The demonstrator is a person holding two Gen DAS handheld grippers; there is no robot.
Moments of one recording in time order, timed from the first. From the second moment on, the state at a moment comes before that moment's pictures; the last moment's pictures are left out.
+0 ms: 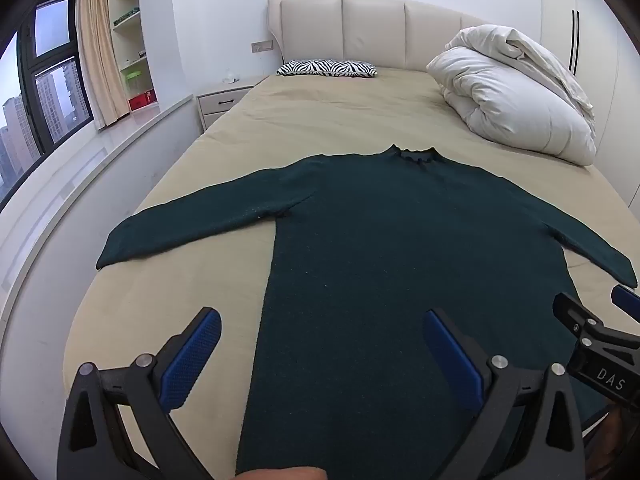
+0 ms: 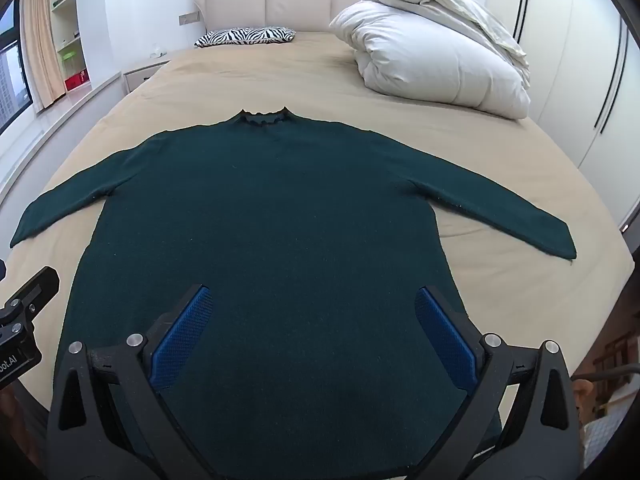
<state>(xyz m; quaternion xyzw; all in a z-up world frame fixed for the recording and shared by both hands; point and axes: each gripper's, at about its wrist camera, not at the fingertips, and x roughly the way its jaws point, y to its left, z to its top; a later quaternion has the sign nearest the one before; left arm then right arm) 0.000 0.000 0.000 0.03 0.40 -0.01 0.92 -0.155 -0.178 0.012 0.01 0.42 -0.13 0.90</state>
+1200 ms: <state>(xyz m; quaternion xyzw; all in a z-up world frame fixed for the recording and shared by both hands) 0.000 0.005 -0.003 0.02 0.40 -0.01 0.92 -0.150 -0.180 -0.001 0.01 0.43 -0.13 0.89</state>
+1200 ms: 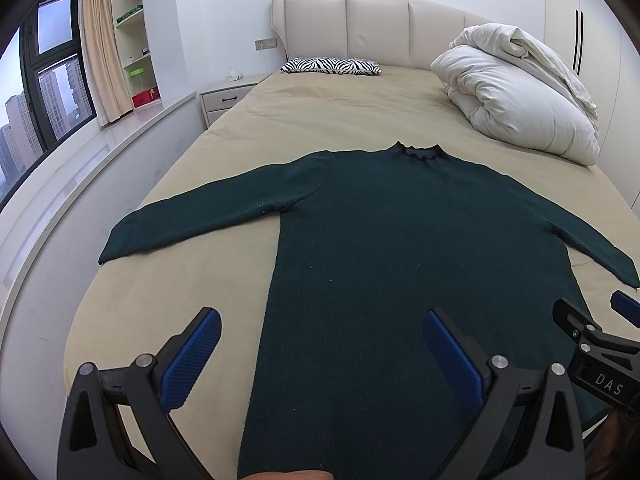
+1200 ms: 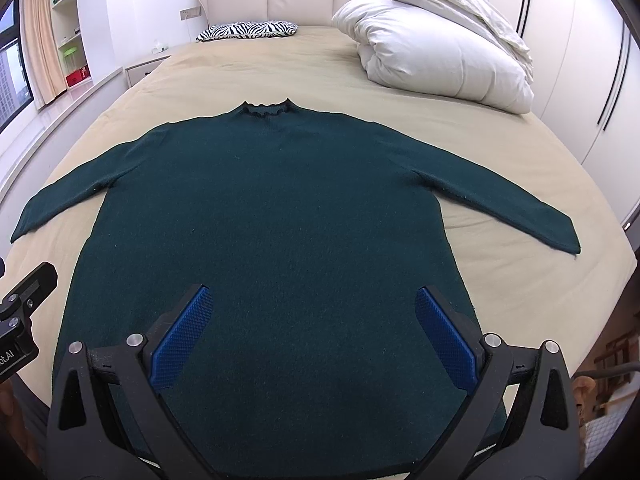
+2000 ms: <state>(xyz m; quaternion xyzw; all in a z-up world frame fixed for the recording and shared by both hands) -0.001 0.009 -0.004 0.02 0.40 -0.01 0.92 -0.149 -0.178 -0.003 0.01 0.43 -0.13 0.89</state>
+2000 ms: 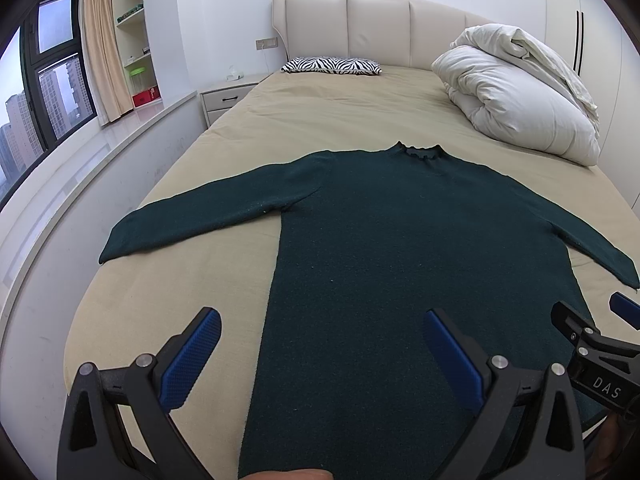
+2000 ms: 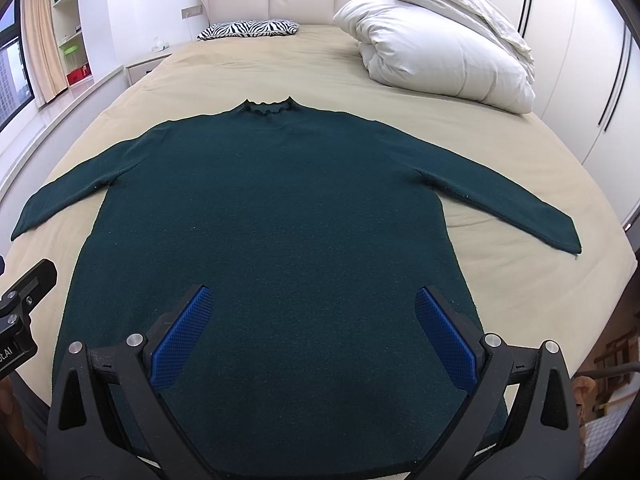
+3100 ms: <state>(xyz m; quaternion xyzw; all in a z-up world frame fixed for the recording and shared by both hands) 0.000 0.008 -0.004 0.02 0.40 -0.01 0.92 -0.148 -0.174 -0.009 0.01 0.44 -0.12 0.89</state>
